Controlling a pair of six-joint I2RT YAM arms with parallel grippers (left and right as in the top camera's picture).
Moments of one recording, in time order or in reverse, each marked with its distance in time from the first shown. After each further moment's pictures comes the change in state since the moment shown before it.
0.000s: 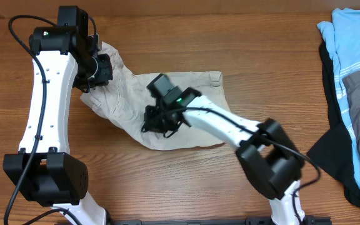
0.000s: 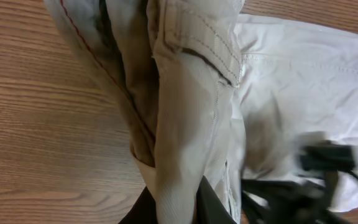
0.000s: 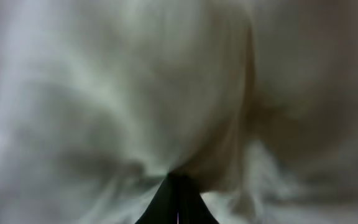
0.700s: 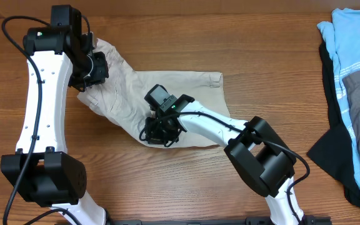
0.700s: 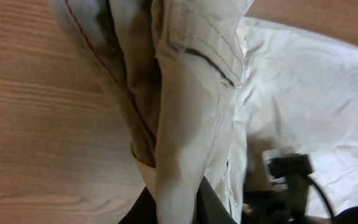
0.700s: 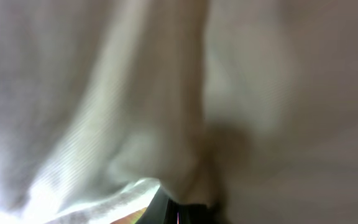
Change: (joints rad) left arm 0.031 0.000 0.000 0.011 0.014 0.000; right arm 0.014 0.043 -0.026 -0.069 -0.058 -0.026
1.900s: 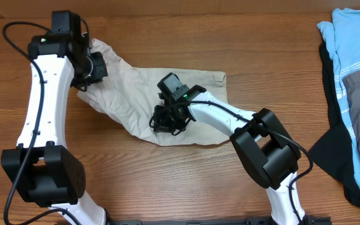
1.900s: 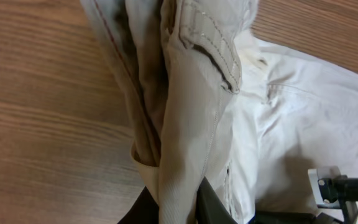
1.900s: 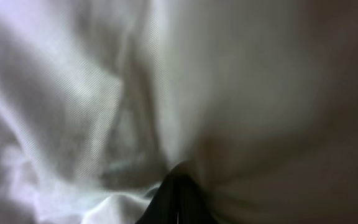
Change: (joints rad) left arm 0.016 0.000 -0.117 0.198 -0.034 -0.045; right arm -0.097 0.021 0.005 0.070 -0.034 -0.058
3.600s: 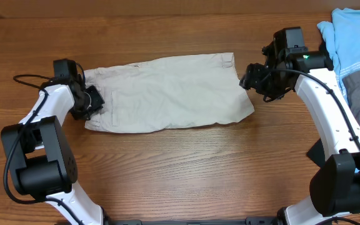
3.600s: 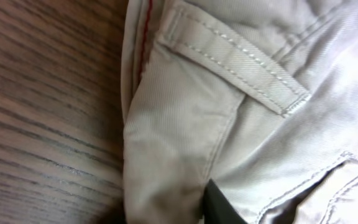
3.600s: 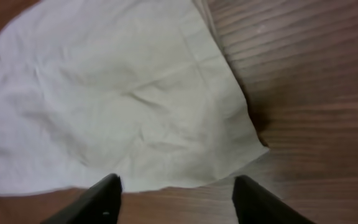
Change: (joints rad) left arm 0.161 0.100 -0.514 0.521 0.060 -0.129; right arm -0.601 -0.427 -0.006 -0.410 0.240 -0.393
